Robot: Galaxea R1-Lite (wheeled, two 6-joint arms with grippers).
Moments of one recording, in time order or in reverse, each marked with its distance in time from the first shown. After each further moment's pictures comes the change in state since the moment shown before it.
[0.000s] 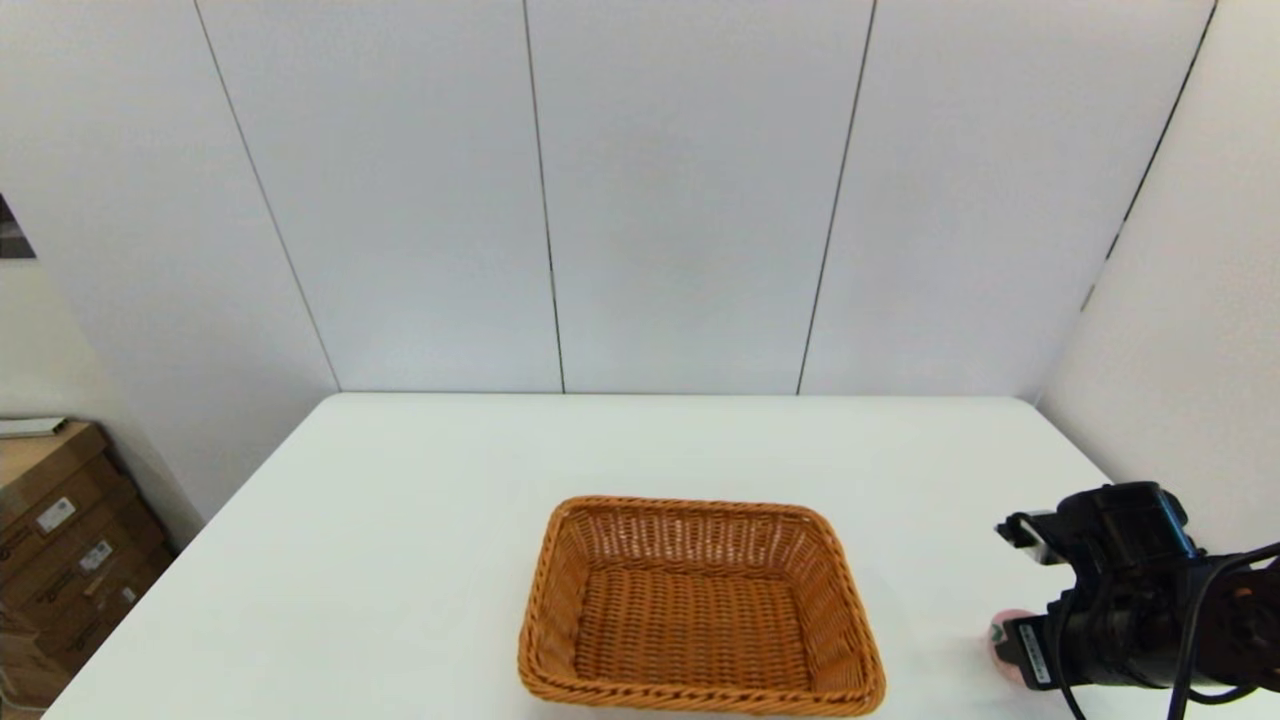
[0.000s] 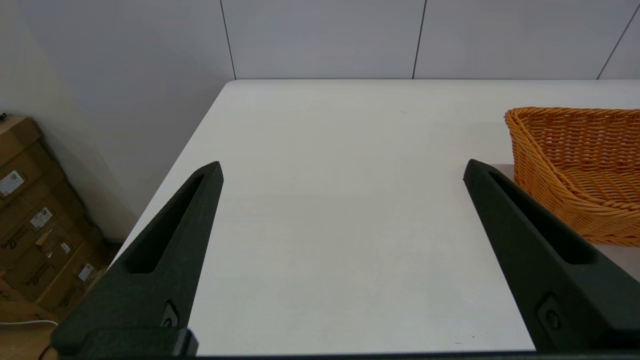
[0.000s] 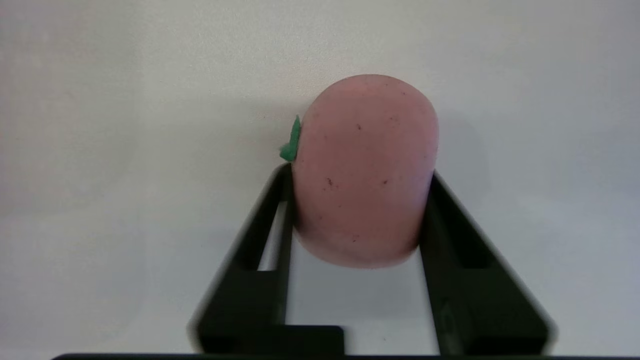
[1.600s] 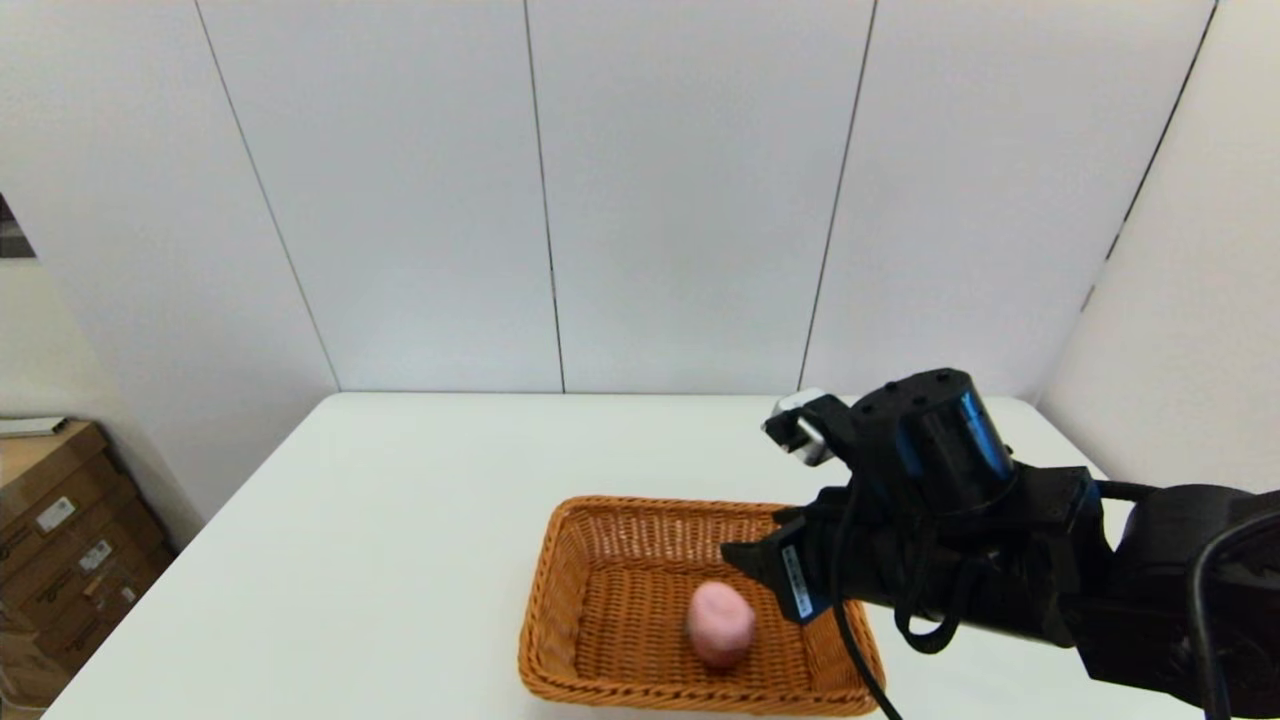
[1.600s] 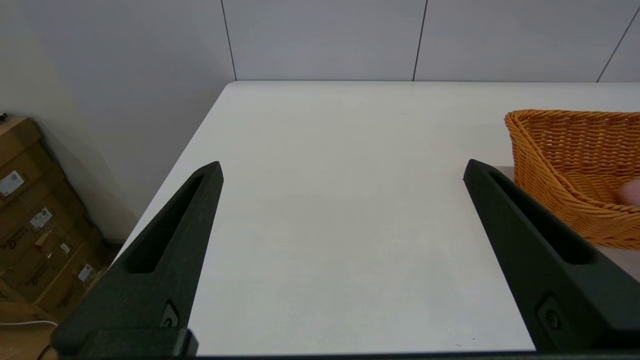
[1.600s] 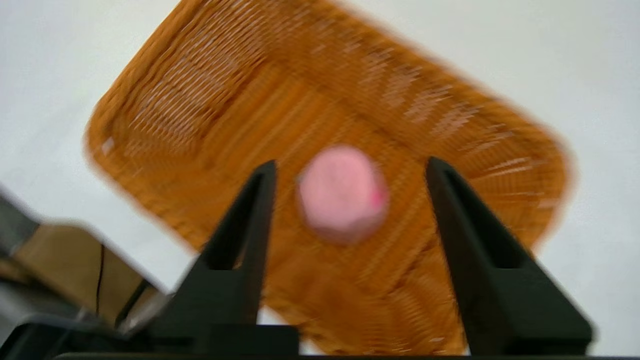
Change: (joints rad) left arm 0.000 0.000 0.000 -0.004 0.002 -0.002; right arm 0.699 -0.166 -0.398 0.141 -0.005 0.219
